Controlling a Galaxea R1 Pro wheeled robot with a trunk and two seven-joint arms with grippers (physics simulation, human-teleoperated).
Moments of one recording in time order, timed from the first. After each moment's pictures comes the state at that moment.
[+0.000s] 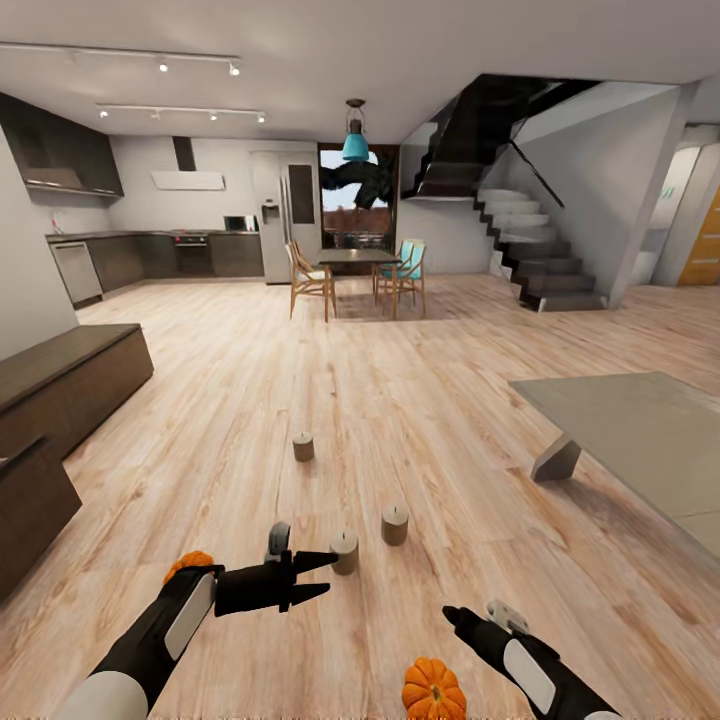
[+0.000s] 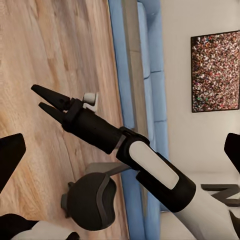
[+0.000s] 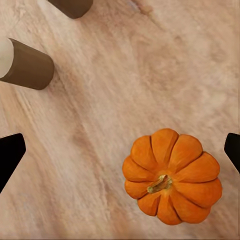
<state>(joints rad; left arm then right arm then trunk) -0.52 0.07 -0.08 -0.74 0.55 0.98 -1.00 -0.49 -0.06 0.18 -0.41 -0.80 0.21 0.04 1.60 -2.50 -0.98</state>
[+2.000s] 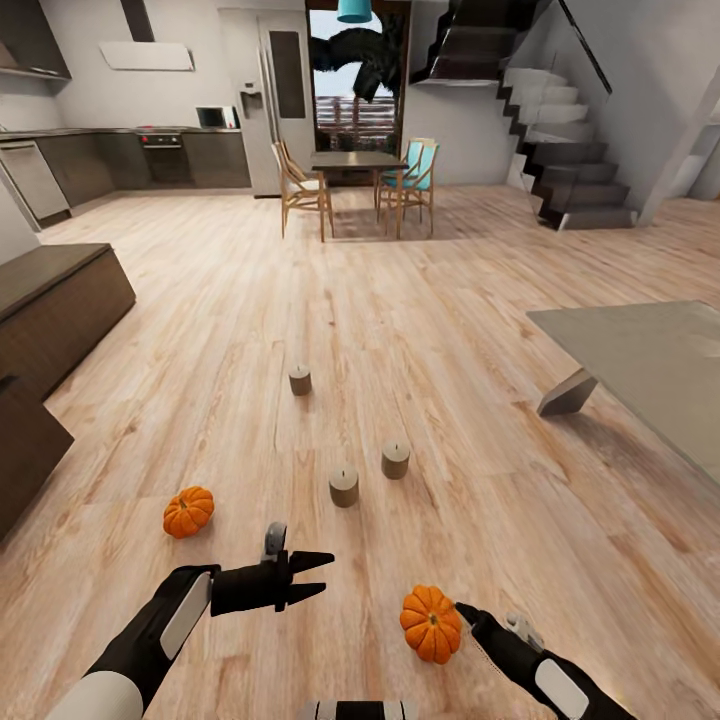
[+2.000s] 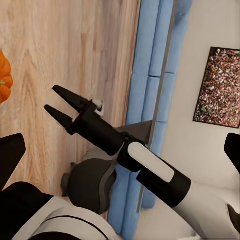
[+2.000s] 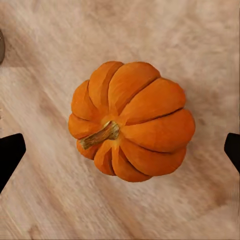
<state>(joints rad) -0.52 0.09 -0.08 -0.75 0.55 0.98 -1.00 -0.49 -0.12 0.16 -0.29 -0.99 0.19 0.31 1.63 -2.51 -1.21</state>
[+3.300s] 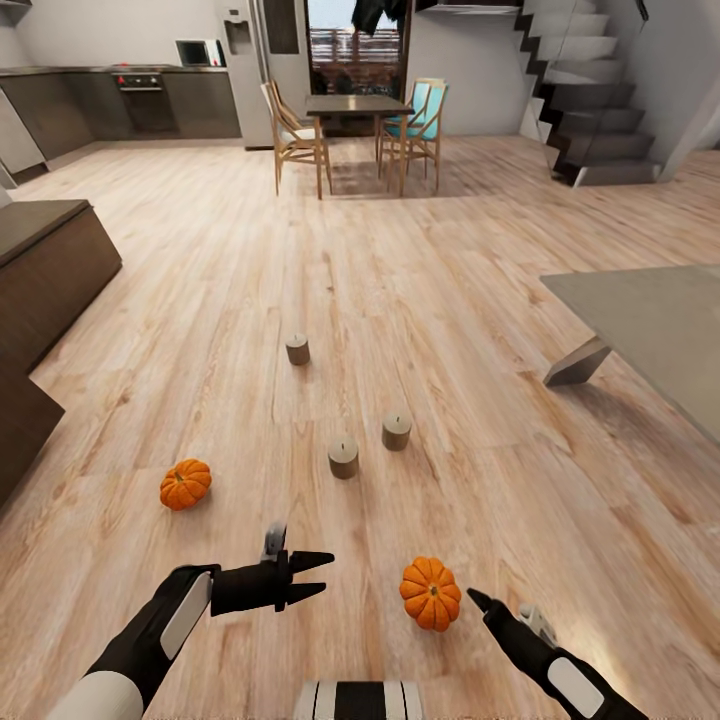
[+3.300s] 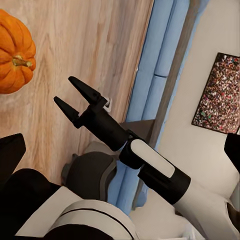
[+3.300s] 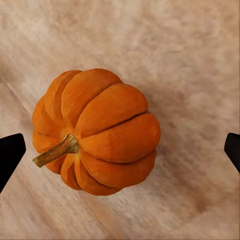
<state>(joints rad) -0.52 0.09 -0.08 -0.75 0.55 0.98 -1.00 -0.49 -0.16 0.16 -0.30 -1.09 0.15 0.38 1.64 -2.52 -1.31</state>
